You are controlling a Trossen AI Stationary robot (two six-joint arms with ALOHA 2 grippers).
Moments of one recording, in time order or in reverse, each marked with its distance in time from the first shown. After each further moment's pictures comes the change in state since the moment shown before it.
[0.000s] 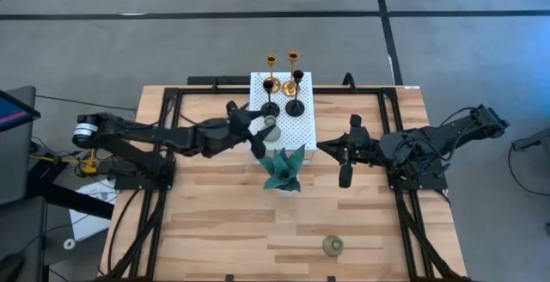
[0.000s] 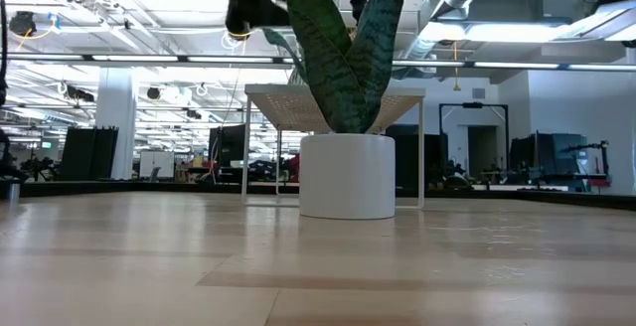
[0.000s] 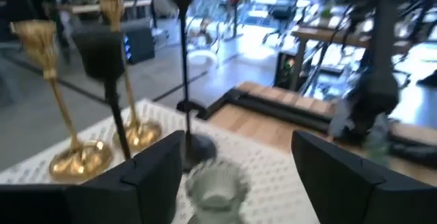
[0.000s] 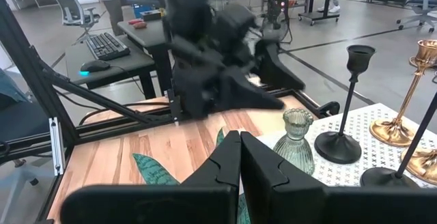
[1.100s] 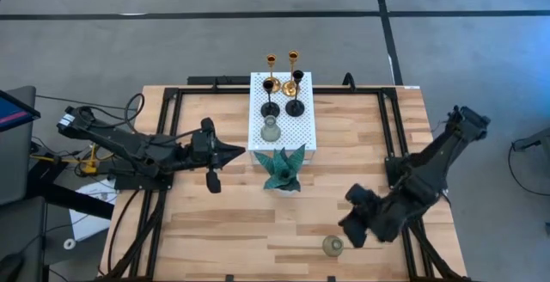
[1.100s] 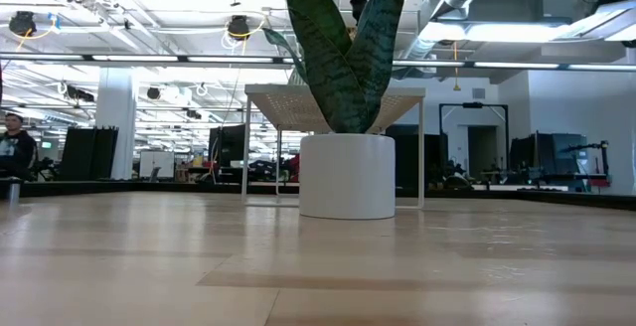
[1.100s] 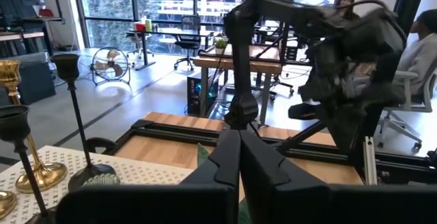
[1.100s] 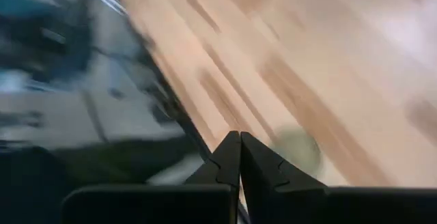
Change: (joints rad) left arm -0.366 -0.333 -0.001 -0.194 0.000 0.053; right arm 0.411 0.287 0.141 -0.560 -0.283 1.255
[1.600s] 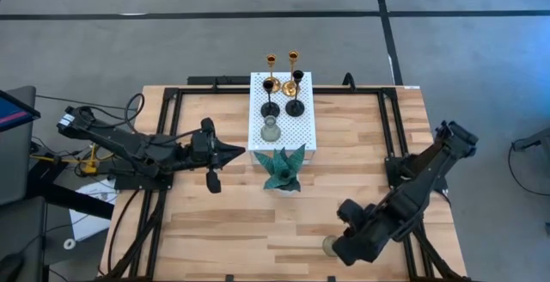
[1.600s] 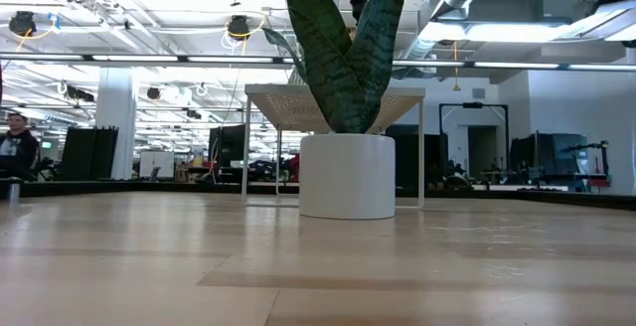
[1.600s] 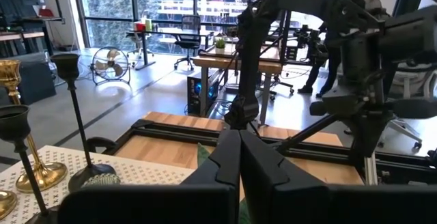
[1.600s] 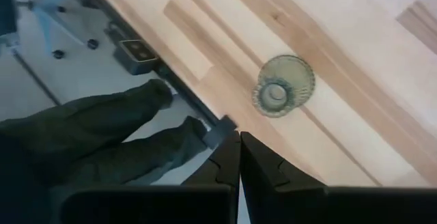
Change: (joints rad) left arm 0.000 0.000 0.000 -0.002 0.000 0.000; right arm 0.000 0.269 0.326 -0.283 -0.240 0.123
